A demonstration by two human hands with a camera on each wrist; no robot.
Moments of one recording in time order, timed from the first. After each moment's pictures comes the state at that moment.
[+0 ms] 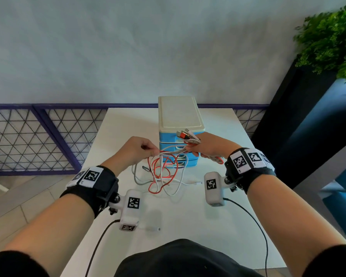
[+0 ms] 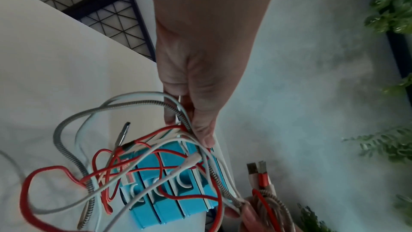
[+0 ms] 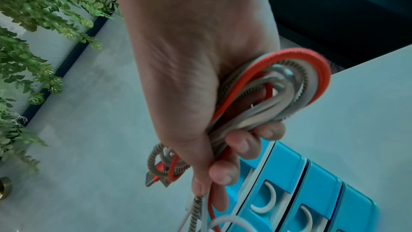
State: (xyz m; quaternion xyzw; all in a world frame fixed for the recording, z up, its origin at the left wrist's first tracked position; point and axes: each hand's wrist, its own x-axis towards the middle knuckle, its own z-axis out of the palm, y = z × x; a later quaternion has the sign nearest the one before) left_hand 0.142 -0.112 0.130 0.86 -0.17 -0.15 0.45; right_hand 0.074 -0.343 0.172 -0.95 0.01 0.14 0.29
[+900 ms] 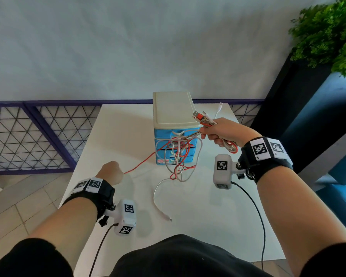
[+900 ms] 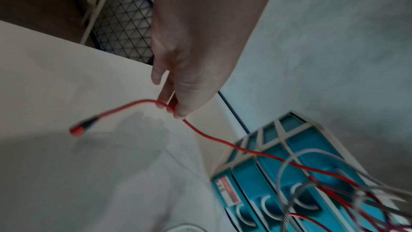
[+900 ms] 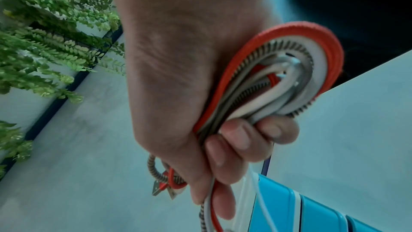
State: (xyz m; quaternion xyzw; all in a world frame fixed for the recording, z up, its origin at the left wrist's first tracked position) left_hand 0.157 -0.054 0.038 0.97 -0.04 -0.17 0.14; right_hand 0.068 -0.388 0.190 -0.87 0.12 0.12 0.47
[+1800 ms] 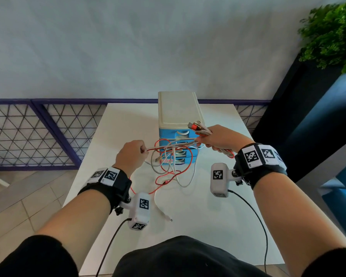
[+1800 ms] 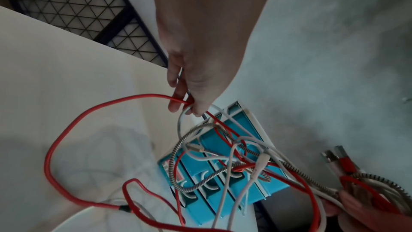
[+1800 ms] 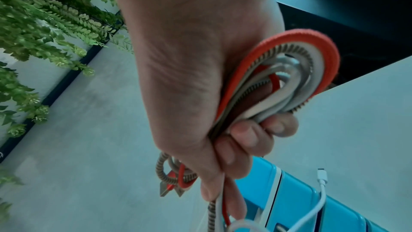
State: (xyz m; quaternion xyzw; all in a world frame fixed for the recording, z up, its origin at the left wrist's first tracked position) left_hand 0.155 -0.105 0.077 0.95 -0.13 -0.01 0.29; right_hand 0.070 -0.363 0.182 -0.93 0.10 0.14 0.33
